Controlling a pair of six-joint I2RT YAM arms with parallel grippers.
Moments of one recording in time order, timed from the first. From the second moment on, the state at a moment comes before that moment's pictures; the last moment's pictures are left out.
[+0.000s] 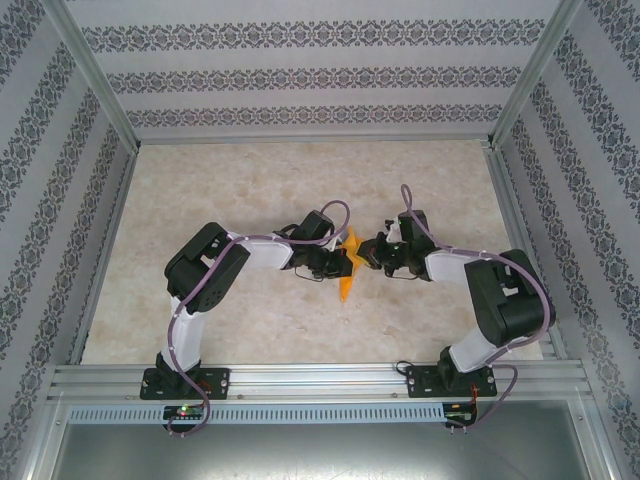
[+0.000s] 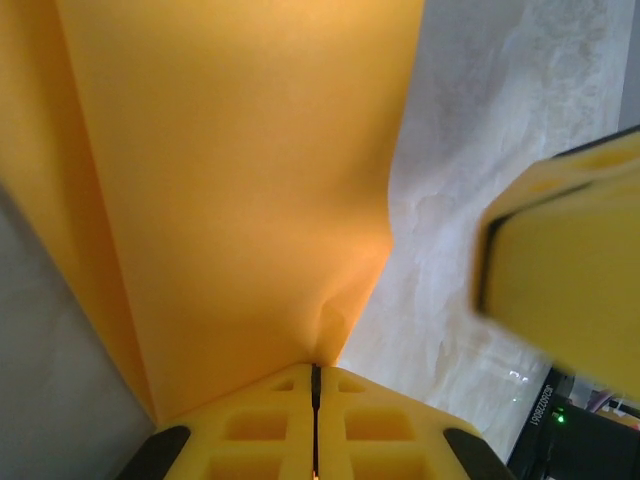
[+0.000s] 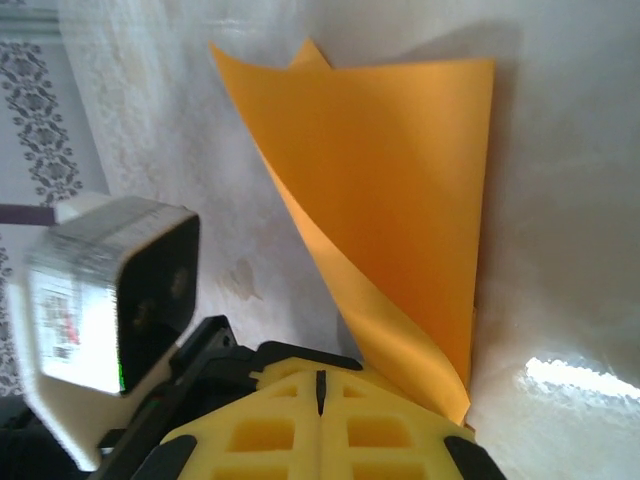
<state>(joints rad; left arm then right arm) -0.69 2.05 1.16 -0.03 0.61 -0.71 0.27 1.60 0.62 0.16 -0.68 0.99</state>
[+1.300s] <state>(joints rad) -0.75 1.84 1.08 -0.23 0.41 -0.66 0.30 1.74 0.71 0.03 -0.65 0.89</state>
